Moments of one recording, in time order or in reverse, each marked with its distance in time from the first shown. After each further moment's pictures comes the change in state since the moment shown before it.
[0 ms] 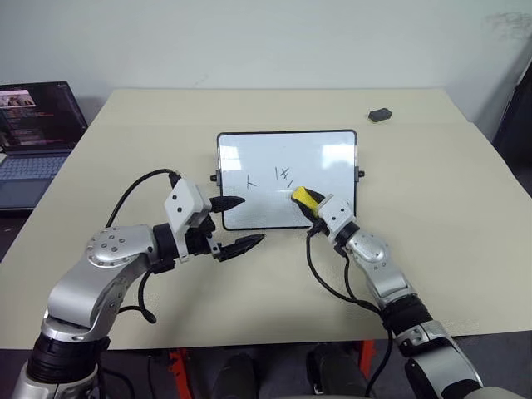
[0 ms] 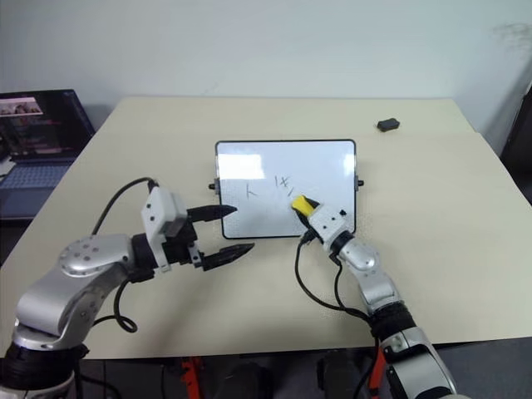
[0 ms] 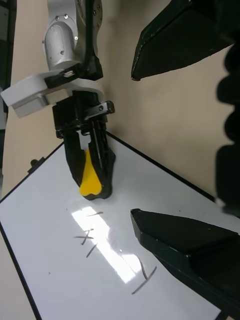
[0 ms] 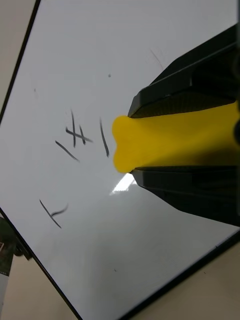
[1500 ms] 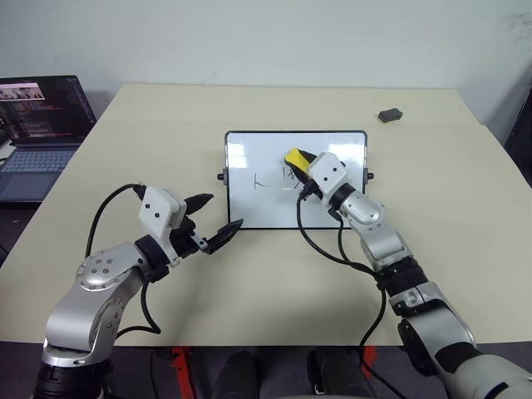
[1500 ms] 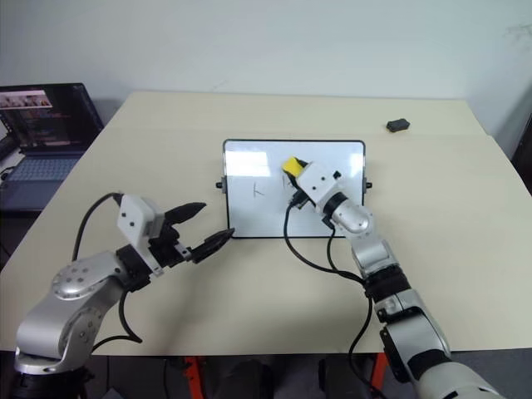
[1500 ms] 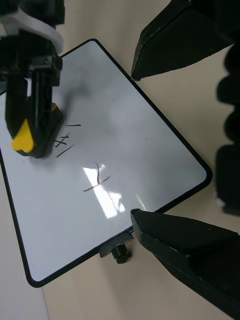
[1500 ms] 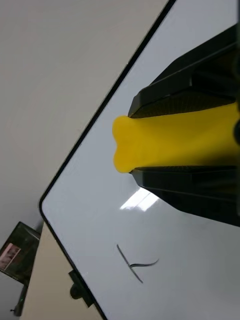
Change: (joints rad) left arm 0.148 -0.104 0.112 -0.019 0.025 -0.034 0.187; right arm -0.304 0.015 0.037 0.229 -0.072 -0.011 -0.041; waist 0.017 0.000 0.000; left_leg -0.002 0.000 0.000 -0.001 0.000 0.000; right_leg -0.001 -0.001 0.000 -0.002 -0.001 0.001
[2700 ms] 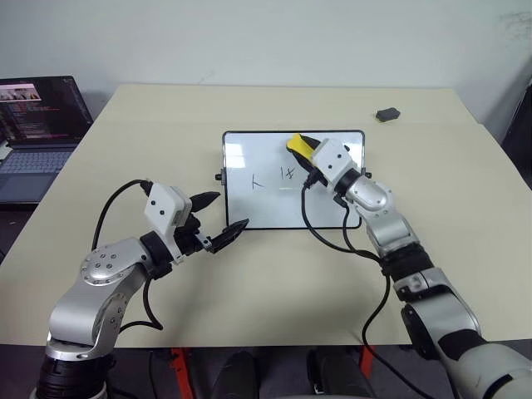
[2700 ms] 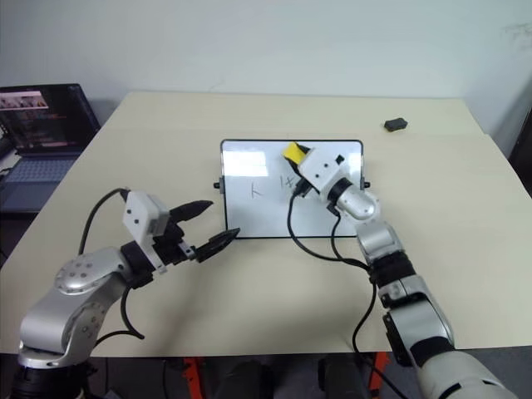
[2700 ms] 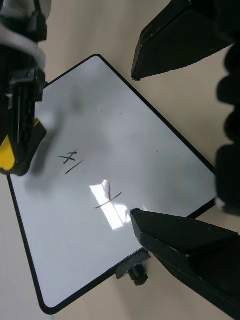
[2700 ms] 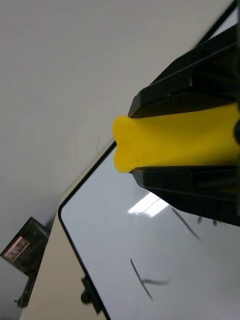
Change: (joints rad) left arm -0.034 0.003 -0.020 0.008 0.001 0.003 -0.043; right arm -0.089 -0.025 -0.023 0.044 -0.020 -0.024 0.032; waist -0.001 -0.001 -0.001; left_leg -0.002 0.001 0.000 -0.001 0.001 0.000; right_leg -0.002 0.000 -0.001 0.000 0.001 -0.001
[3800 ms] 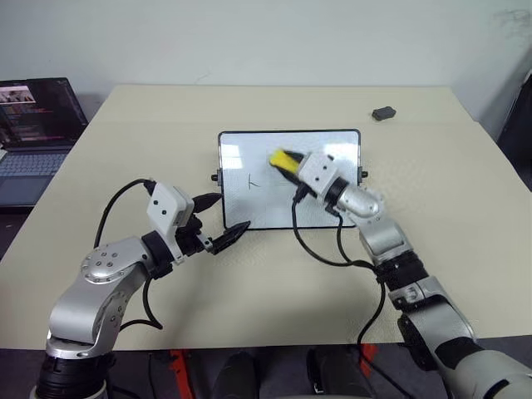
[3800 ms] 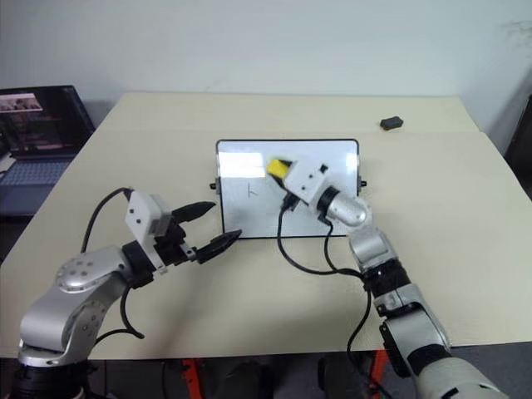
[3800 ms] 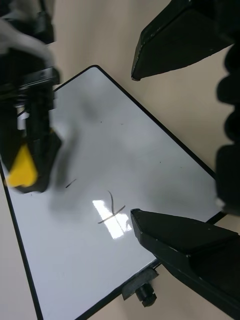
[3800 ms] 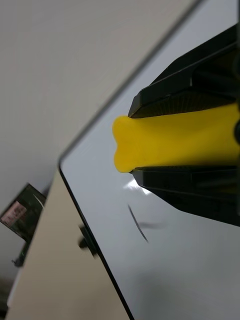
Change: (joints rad) left arm -0.010 0.004 -0.007 0.001 -0.001 0.015 -0.022; right arm 0.048 0.004 0.025 -0.192 0.001 0.088 0.116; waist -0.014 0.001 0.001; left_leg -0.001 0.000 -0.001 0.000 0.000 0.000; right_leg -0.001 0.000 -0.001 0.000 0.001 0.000
